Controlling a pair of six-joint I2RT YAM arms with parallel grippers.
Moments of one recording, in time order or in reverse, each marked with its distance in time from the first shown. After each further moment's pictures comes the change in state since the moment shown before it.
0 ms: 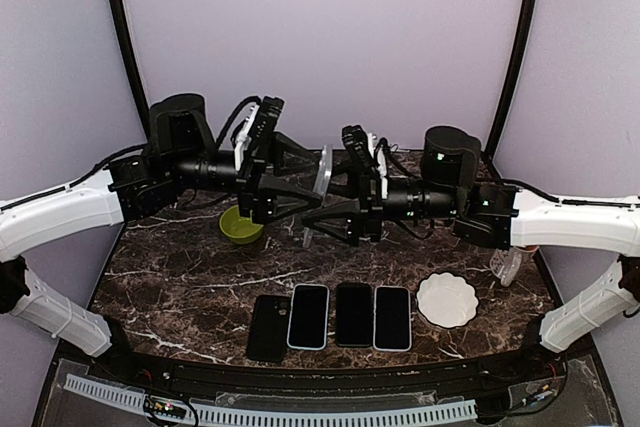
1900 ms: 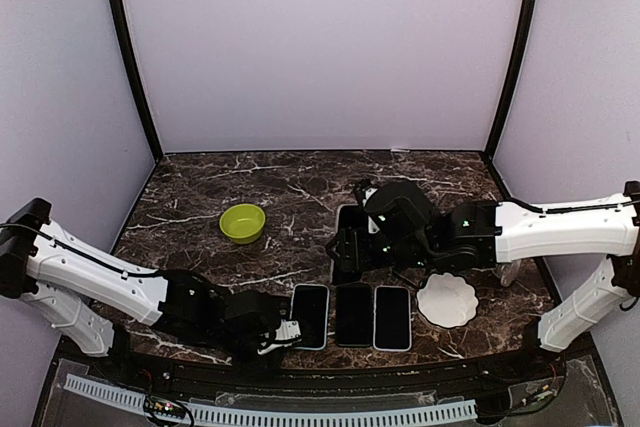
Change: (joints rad) left arm -0.515 0.117 -0.468 -0.454 -0.716 -0.201; right arm 0.162 0.077 0.031 -0.618 0.827 0.761
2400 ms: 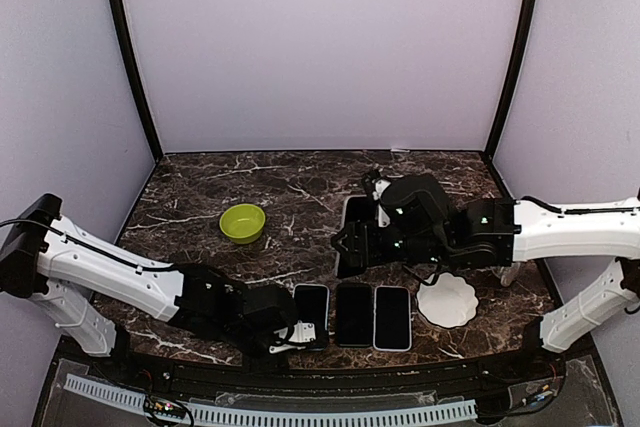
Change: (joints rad) left arm 0.000 0.089 0.122 -0.063 -0.019 0.150; right arm -0.003 -0.073 -0.019 0.006 0.005 -0.042
